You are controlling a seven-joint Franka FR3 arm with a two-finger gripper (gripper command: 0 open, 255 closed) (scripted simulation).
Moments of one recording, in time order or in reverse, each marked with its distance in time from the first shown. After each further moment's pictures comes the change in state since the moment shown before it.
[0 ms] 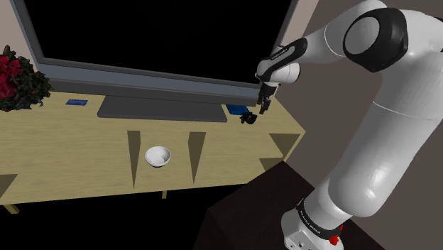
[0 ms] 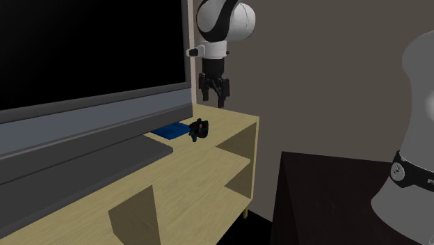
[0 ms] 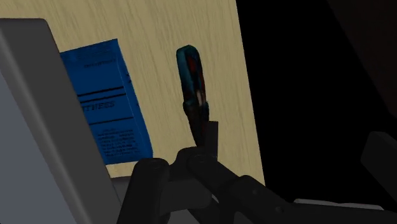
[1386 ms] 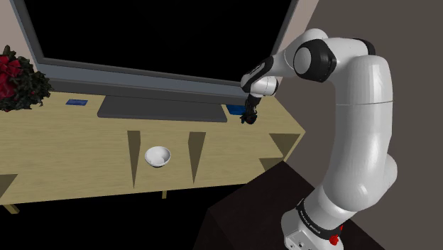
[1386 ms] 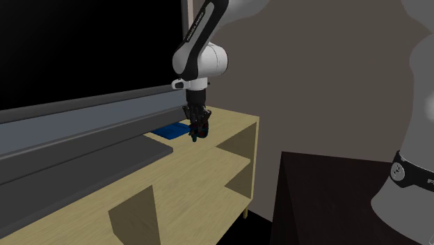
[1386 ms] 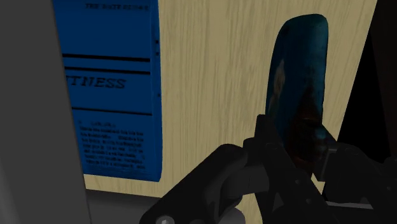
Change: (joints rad) arm -0.161 0.403 0.162 0.300 0.201 0.066 -0.367
